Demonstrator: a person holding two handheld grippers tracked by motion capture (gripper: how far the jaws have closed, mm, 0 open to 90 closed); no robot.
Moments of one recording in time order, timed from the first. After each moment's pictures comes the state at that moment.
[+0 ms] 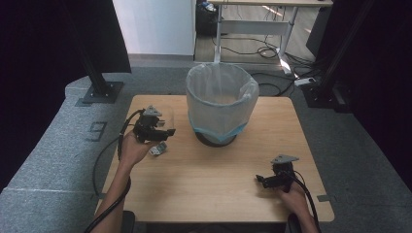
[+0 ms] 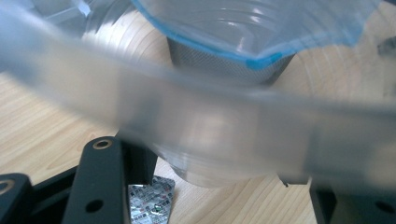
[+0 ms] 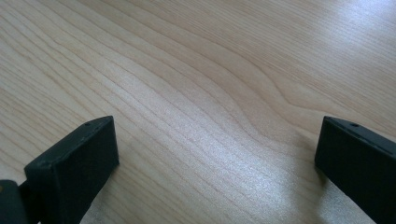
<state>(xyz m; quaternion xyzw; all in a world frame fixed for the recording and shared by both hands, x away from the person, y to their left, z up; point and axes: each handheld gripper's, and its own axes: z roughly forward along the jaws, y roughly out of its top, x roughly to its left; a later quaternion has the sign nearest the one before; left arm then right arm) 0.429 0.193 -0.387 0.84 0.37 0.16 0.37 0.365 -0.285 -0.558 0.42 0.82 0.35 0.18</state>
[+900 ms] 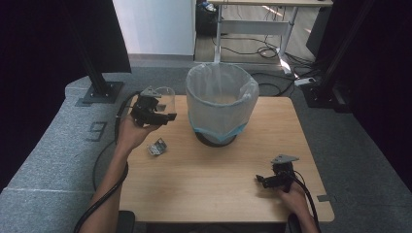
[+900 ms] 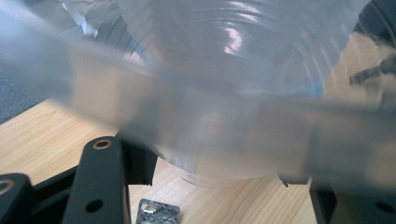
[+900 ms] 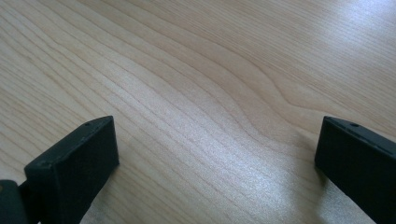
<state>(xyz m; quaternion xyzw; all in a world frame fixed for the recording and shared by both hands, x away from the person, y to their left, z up) 0.438 0.186 -0.323 0.84 0.35 0.17 0.39 0.365 -0.285 -0.557 0.42 0.82 0.35 0.17</state>
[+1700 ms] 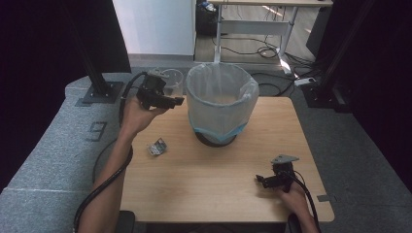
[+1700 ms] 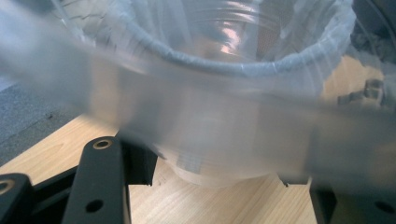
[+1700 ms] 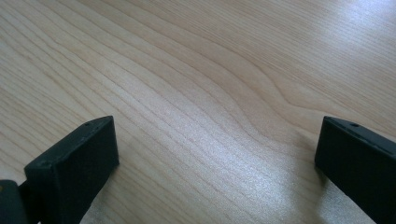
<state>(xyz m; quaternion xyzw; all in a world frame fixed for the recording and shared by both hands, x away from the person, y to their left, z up) 0.455 0.159 -0.274 0.84 0.33 0.18 0.39 0.365 -0.285 -0.557 0.42 0.82 0.35 0.17</state>
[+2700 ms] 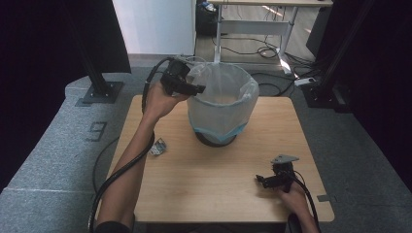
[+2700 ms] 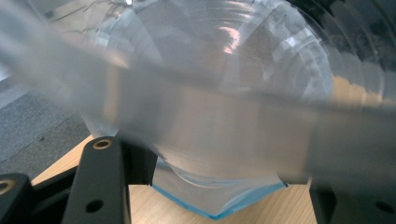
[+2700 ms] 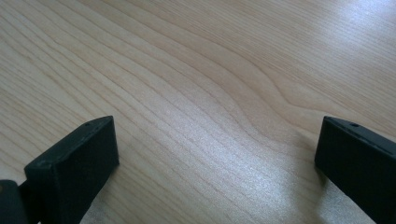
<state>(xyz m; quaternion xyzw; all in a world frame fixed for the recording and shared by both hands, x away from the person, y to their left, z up) 0.485 0.097 -0.252 0.85 0.31 0.17 0.39 0.365 -0.285 -0.557 0.42 0.82 0.35 0.17</state>
